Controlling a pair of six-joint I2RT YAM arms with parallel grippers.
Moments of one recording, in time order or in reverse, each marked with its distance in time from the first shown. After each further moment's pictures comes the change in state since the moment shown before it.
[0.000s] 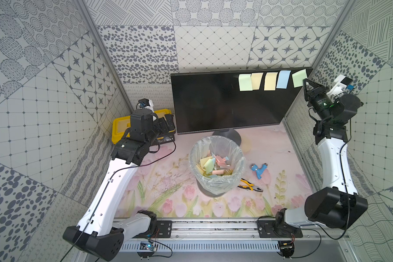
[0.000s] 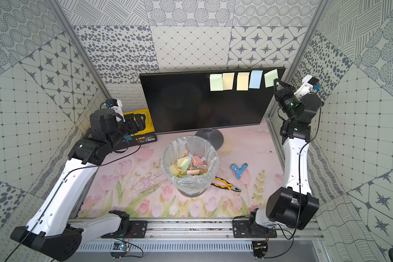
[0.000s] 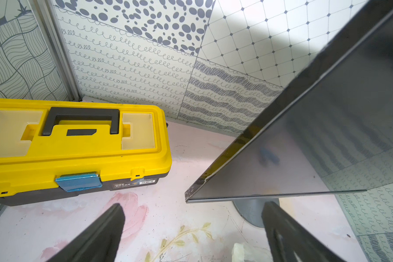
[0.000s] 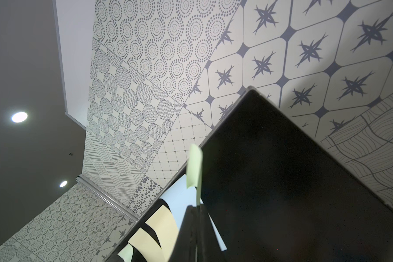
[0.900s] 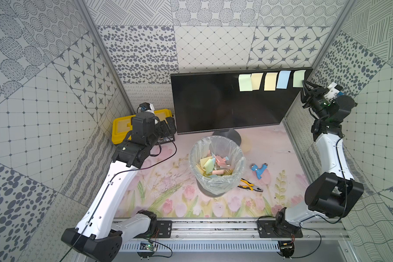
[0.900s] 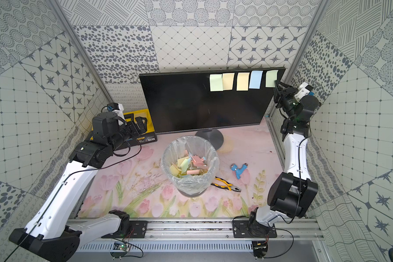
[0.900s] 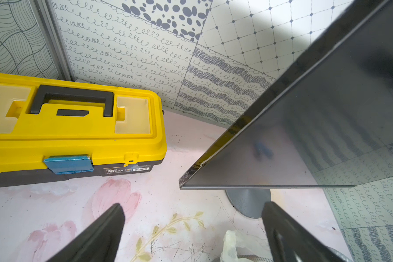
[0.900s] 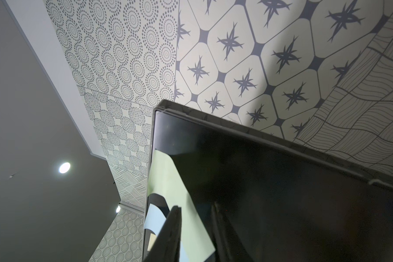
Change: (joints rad) left arm -0.026 -0.027 -0.044 -0.012 -0.002 -0.070; right arm -0.035 0.142 0.004 0.135 -0.074 0.409
